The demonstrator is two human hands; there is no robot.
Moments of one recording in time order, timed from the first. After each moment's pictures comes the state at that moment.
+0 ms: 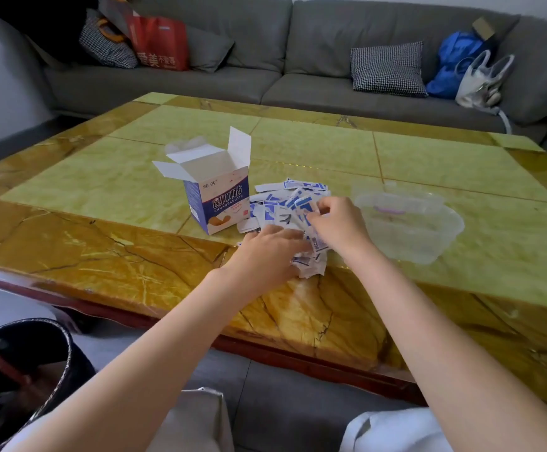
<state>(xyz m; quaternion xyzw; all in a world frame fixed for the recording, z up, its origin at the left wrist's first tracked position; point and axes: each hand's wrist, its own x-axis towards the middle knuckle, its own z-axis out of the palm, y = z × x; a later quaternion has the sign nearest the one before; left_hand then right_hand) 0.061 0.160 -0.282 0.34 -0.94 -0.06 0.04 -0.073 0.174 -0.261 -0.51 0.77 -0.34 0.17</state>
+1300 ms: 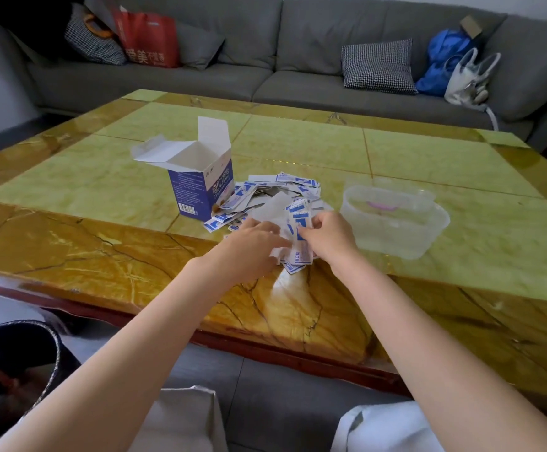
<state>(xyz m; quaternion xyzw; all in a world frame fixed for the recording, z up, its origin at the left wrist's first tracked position) 0.065 0.150 -0.276 0.36 -0.93 -0.07 -0.02 -0.076 0.179 -0.284 -0.45 0.78 -0.35 0.23</state>
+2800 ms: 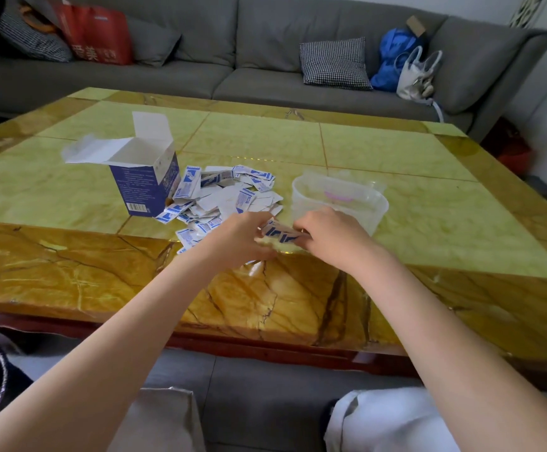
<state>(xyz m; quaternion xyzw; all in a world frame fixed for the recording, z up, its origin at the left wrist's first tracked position) 0.023 0.165 -0.271 0.38 -0.87 -0.30 0.12 -0.122 0.240 -0.251 -0.68 0.73 -0.05 0.01</state>
